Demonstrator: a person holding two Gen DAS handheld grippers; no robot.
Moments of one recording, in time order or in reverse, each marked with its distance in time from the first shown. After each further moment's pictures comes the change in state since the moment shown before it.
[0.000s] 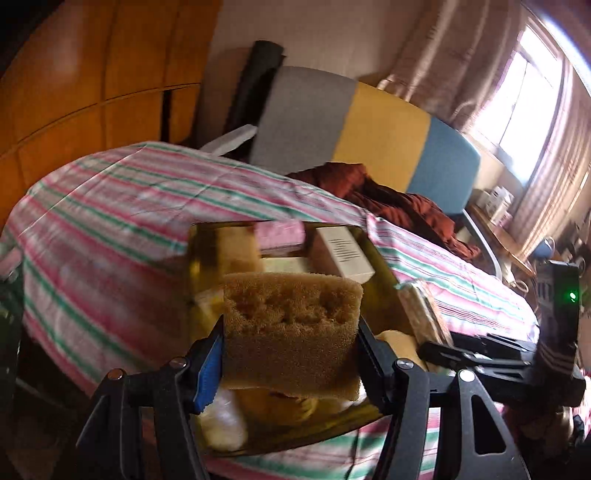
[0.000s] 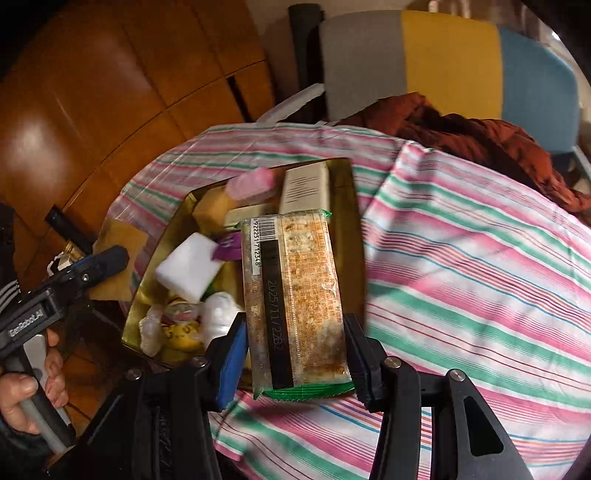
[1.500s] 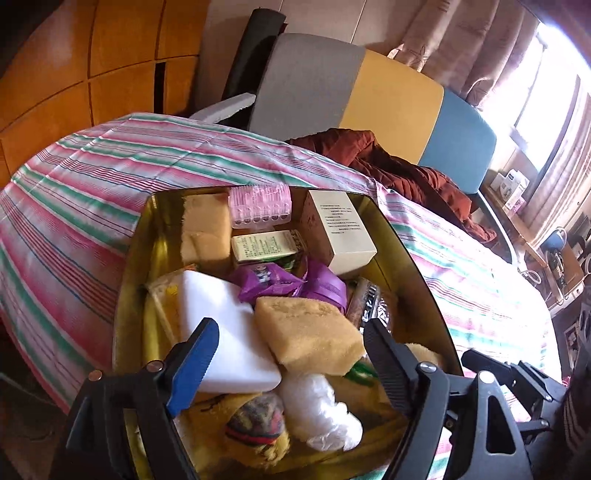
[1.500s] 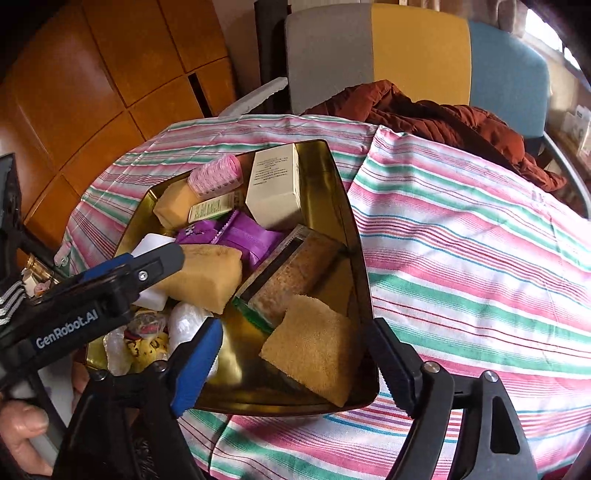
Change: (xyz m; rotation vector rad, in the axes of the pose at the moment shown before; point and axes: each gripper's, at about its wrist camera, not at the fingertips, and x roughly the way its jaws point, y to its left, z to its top) left arm 0.078 -0.032 0.003 0.002 0.106 0.030; right arm 0.029 0.004 -0.012 0.070 -0.006 -0.162
